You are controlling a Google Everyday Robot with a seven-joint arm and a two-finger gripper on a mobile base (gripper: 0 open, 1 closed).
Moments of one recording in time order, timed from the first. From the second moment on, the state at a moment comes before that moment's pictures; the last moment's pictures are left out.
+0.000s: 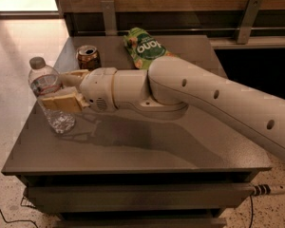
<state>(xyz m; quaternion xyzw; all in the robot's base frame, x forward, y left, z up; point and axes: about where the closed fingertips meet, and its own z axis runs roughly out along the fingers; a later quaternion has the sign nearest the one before) 0.490 0.188 0.923 -0.49 0.56 0.42 0.51</state>
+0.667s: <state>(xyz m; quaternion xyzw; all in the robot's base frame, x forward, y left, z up) 0.487 0.191 0.924 -0.50 0.56 0.42 0.51</state>
